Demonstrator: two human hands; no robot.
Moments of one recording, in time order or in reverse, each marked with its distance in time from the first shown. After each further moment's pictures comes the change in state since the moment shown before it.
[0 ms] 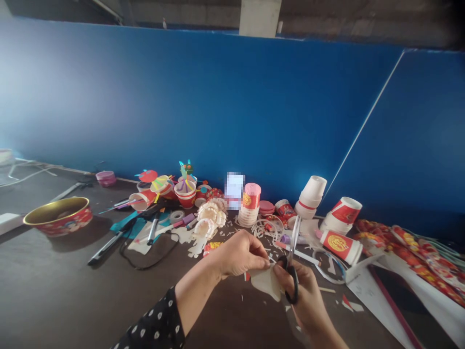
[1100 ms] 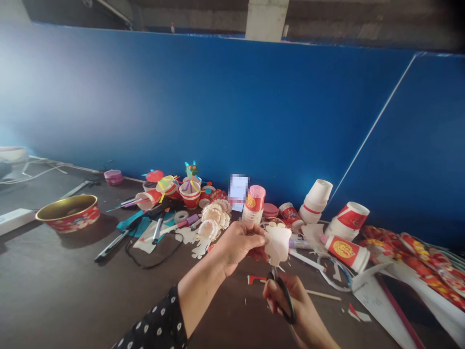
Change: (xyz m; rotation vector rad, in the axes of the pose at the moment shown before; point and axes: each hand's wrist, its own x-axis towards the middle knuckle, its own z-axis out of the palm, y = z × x) left_hand 0.005 0.005 -0.002 -0.564 0.169 0.015; right_hand -0.011 -0.003 0.016 -0.156 -0.121 0.125
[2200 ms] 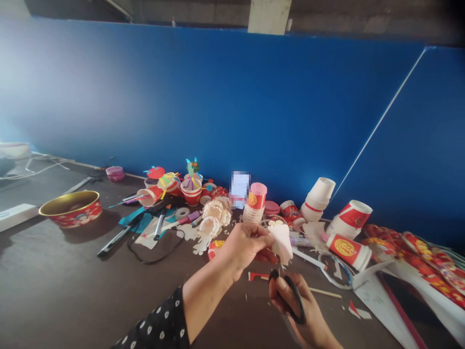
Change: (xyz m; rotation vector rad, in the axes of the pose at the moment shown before) left_hand -0.004 -0.001 0.015 0.024 0.115 -0.037; right_hand -0.003 0.010 -0.006 0.087 -0.073 -0.042
